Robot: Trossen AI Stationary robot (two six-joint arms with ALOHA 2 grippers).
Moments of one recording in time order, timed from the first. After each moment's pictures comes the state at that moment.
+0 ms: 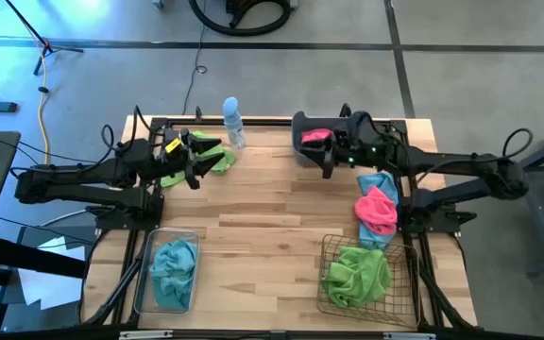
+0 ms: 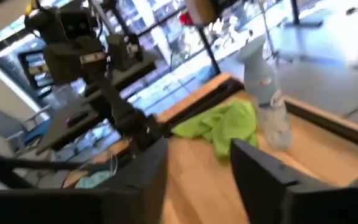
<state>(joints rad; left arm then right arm) 0.11 0.70 0.61 0.20 -0.22 -0.31 -0.25 1.12 0.84 0.14 -0.01 0.47</state>
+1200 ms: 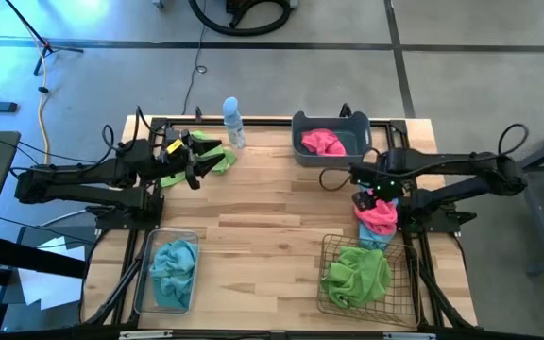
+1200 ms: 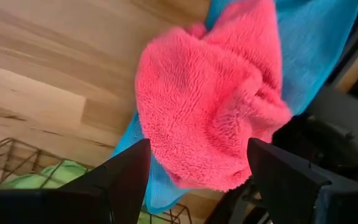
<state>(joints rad) 0.11 0.70 0.61 0.18 -0.22 -0.34 -0.15 1.15 0.88 -1.36 -0.10 1.02</state>
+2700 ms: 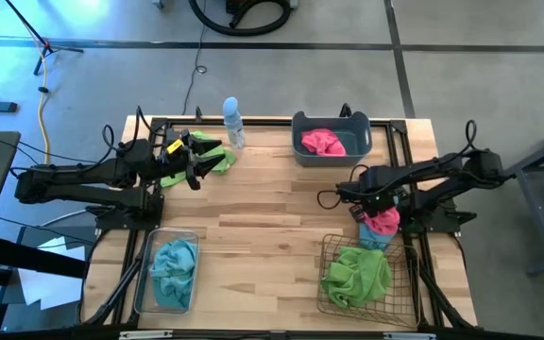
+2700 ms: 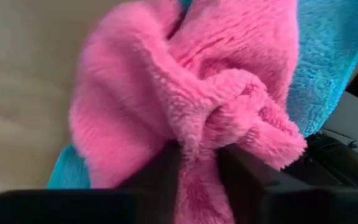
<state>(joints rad) 0.11 0.70 0.61 0.18 -0.22 -0.31 -0.06 1.37 0.71 -1.21 -0.05 1.09</state>
